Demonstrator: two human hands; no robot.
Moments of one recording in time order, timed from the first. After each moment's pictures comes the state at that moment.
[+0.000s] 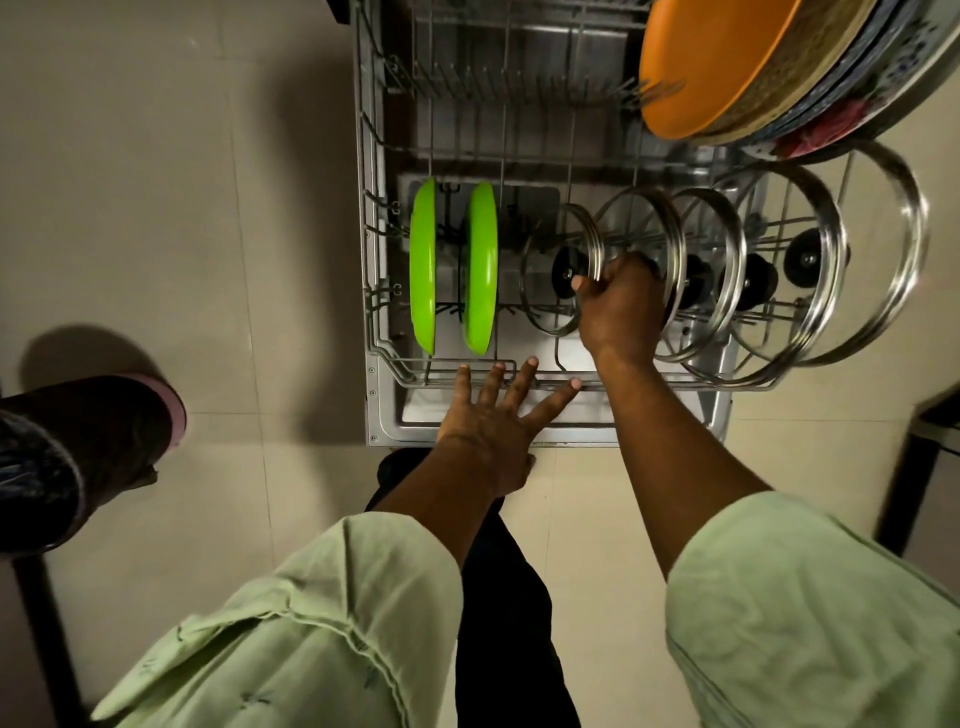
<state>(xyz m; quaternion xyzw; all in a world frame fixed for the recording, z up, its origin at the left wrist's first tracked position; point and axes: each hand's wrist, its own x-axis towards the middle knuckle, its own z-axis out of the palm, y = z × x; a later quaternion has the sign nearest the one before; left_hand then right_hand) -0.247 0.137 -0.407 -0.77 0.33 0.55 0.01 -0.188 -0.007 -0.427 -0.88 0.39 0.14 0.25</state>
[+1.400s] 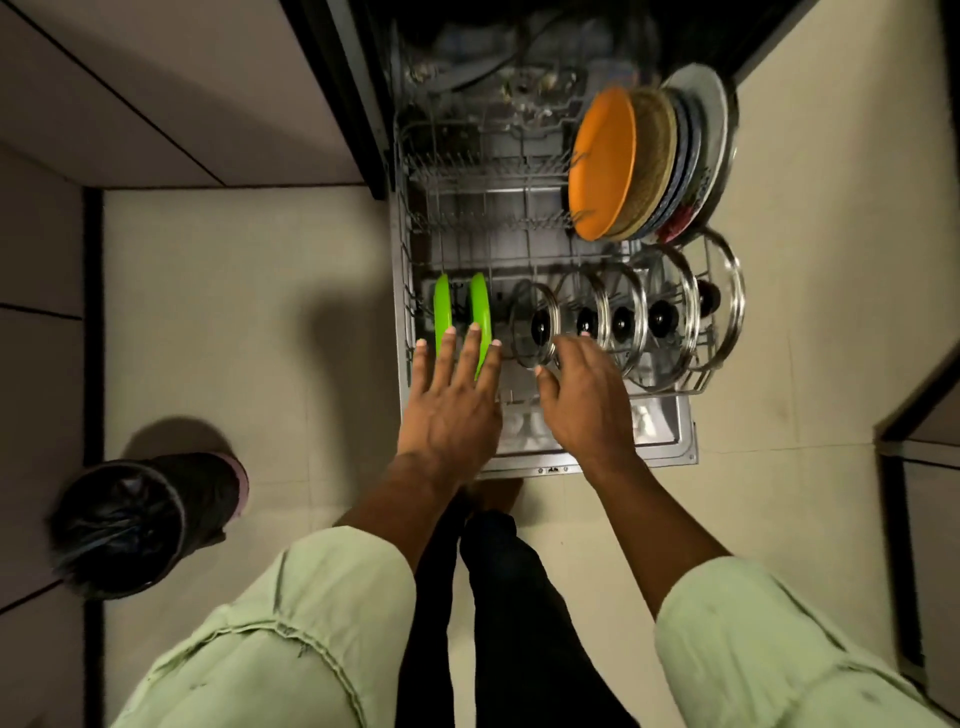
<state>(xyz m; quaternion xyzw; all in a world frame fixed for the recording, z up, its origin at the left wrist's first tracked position) -0.238 0.189 -0.252 -0.93 0.25 0.28 0.01 -0.270 0.034 -0.277 -0.95 0.17 0.11 0.22</state>
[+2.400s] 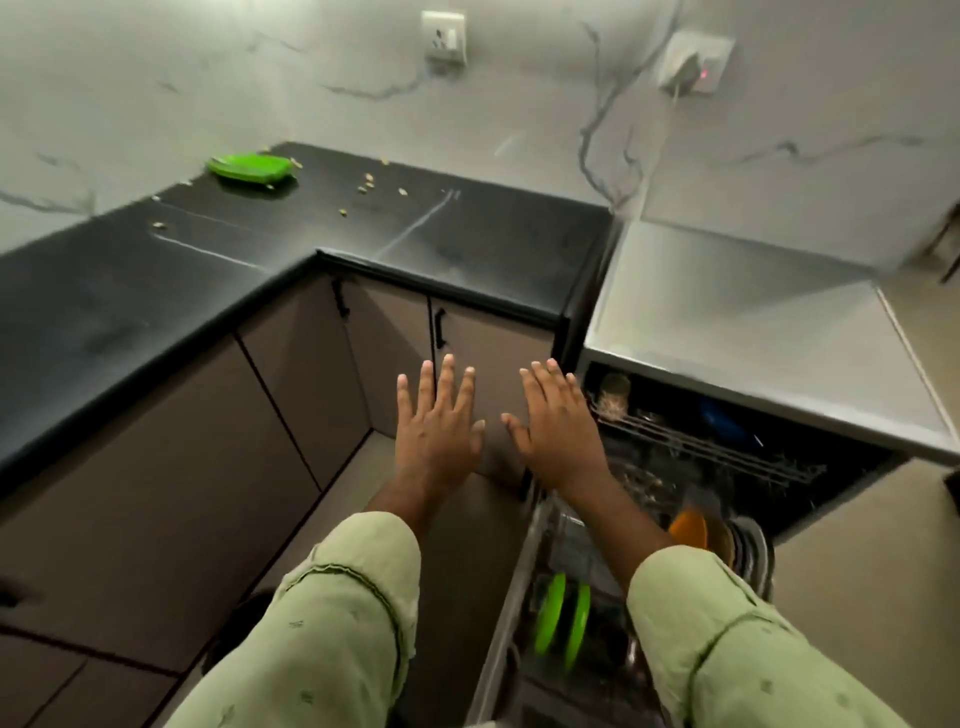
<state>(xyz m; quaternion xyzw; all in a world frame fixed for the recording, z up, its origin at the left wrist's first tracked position) -0.169 0.373 0.097 -1.00 -0.02 -0.07 -0.04 -0.126 0.215 0.090 -0.96 -0.21 -0.13 0.14</state>
